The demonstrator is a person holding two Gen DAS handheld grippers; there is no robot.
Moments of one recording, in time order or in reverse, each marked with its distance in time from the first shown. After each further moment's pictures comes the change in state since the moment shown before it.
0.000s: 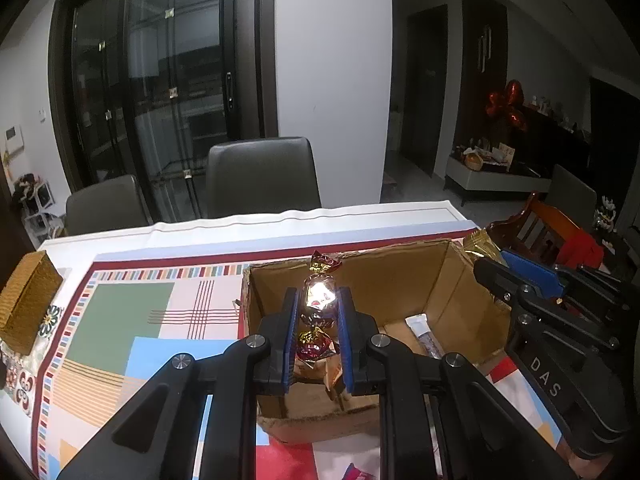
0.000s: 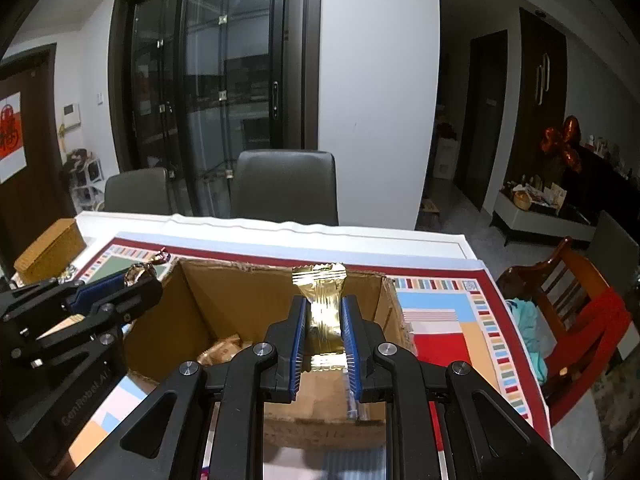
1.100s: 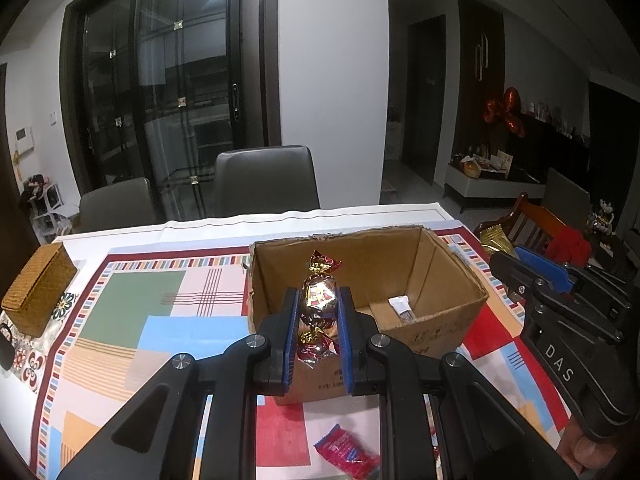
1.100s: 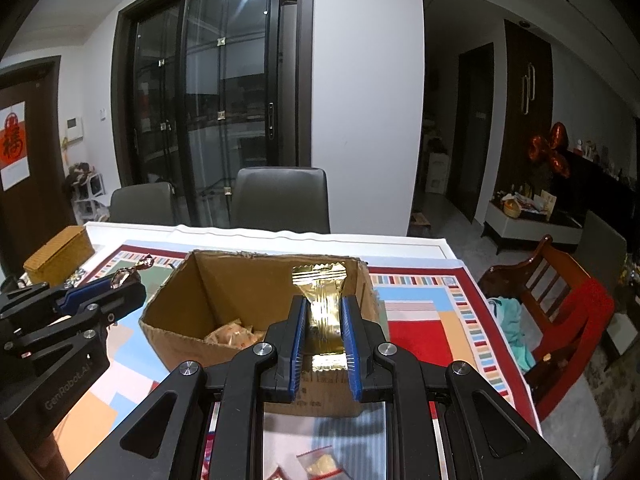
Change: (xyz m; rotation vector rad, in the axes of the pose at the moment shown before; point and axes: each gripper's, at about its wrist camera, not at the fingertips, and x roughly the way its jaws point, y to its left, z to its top) left arm -0.057 -0.011 -0.029 -0.003 -0.045 0.021; right arm -0.064 -0.009 -0.028 0.017 -0.081 -0.015
